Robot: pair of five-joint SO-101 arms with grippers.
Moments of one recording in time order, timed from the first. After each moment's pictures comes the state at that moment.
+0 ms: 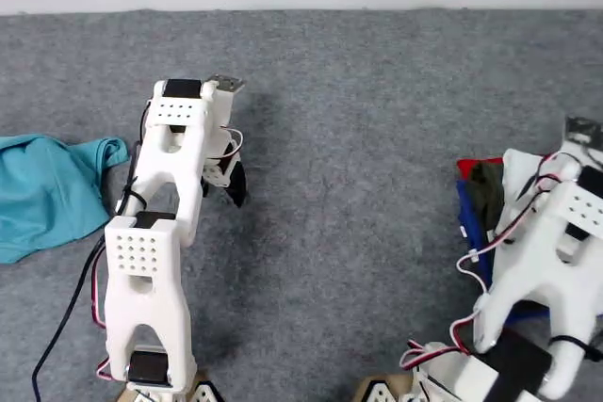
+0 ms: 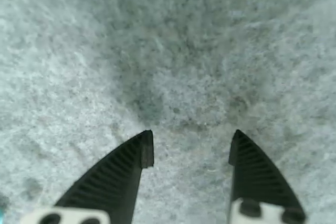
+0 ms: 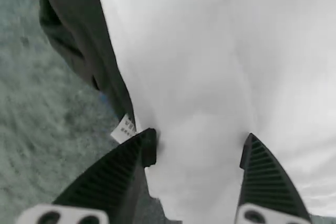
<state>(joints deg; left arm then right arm) 0.4 46.4 -31.8 99.3 -6.3 31.0 -11.6 22.2 79.4 11.0</state>
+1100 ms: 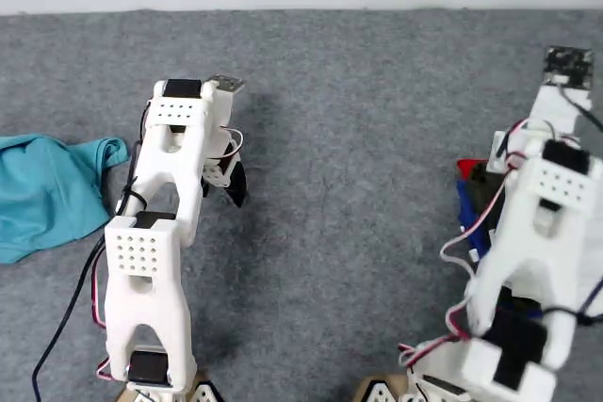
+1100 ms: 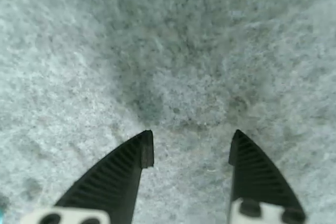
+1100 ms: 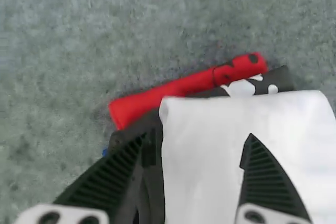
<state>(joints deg) 0.4 46.4 -31.8 99.3 -6.3 21.7 -4.0 14.6 53.7 10.2</state>
